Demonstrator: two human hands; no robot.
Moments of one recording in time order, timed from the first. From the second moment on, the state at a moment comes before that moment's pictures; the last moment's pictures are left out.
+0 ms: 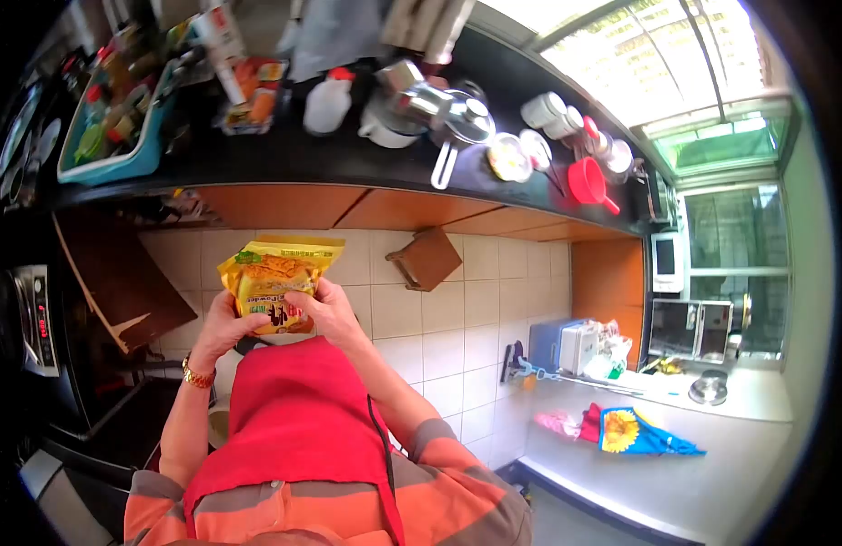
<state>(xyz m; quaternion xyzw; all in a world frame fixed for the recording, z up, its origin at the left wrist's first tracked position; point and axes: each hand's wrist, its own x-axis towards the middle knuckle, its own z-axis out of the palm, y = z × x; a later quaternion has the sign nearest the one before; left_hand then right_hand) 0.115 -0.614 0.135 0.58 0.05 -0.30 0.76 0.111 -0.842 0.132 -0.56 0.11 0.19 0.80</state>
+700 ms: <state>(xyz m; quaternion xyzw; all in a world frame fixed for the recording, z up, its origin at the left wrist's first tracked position) 0.228 -1.101 0.175 0.46 -0.09 -0.49 0.74 0.154 -1.291 0.186 -0.50 0.16 -0.19 0.83</state>
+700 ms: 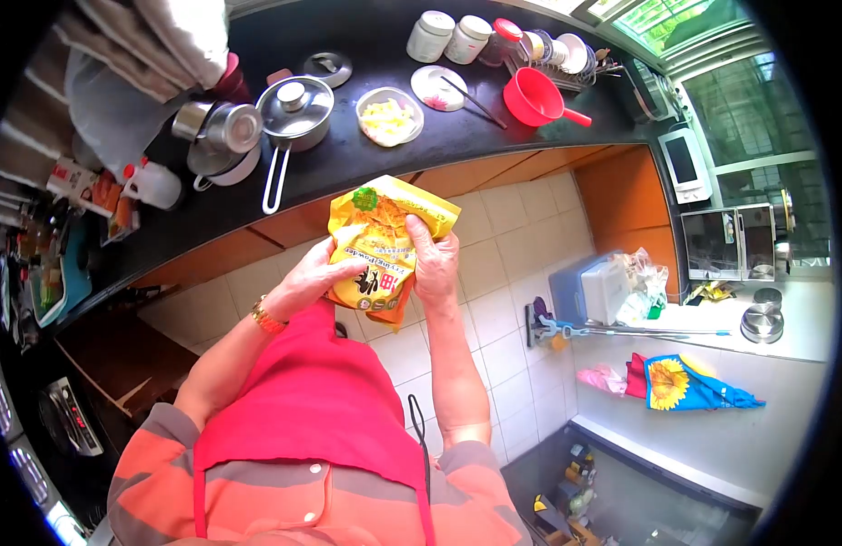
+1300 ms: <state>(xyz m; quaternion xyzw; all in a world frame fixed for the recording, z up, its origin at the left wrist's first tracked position) 0.423 -1.239 0.100 0.33 -0.03 -0.62 0.71 0.336 -1.448 0.158 -0.57 0.30 -0.13 0.76</state>
